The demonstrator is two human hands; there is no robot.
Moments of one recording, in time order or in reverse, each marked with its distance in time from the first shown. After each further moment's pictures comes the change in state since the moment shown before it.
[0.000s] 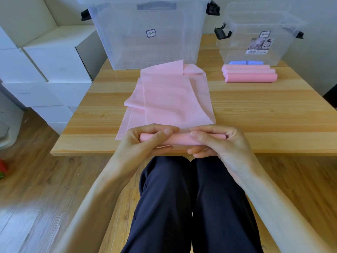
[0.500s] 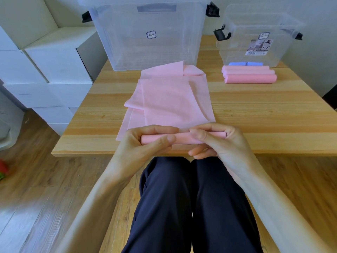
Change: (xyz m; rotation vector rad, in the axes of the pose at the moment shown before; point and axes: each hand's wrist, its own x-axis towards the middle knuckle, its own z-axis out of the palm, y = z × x) left_hand -0.004 0.002 0.000 0.063 0.010 0.036; right_hand 0.001 -0.003 0.000 -0.035 0.002 0.014
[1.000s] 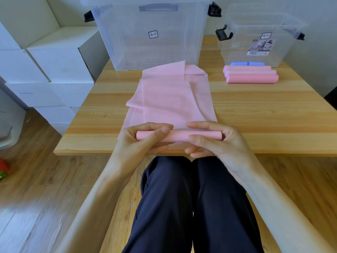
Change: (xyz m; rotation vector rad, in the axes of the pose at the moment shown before) left_hand 0.000 0.000 -0.003 -0.041 0.094 -0.024; right_hand -0.001 0.000 0.000 -0.030 -0.085 -0.014
